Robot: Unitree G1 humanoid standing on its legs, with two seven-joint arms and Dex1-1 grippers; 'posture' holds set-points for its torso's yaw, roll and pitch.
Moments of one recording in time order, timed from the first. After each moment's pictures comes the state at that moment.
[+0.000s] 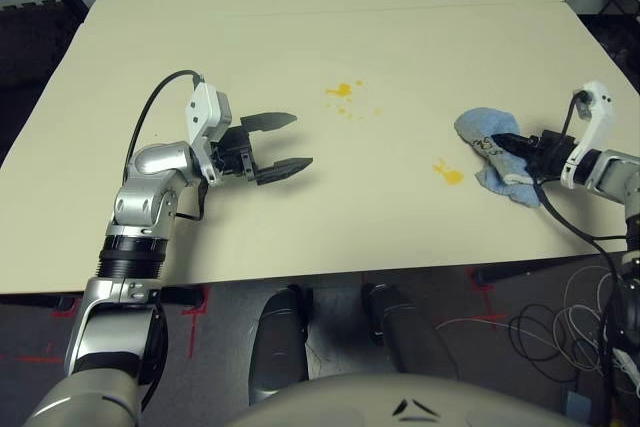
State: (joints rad) left arm -0.47 0.57 0.02 0.18 -0.42 0.14 -1.22; right arm -0.55 -0.64 -0.28 0.46 0.45 0.89 0.85
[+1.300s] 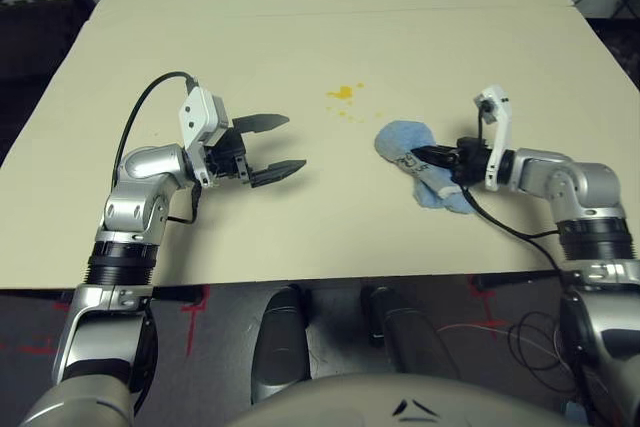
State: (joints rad) left arm -0.44 0.62 0.03 0.18 -0.41 0.12 -1.18; right arm -0.55 -0.57 -0.12 0.32 0.47 0.93 0.86
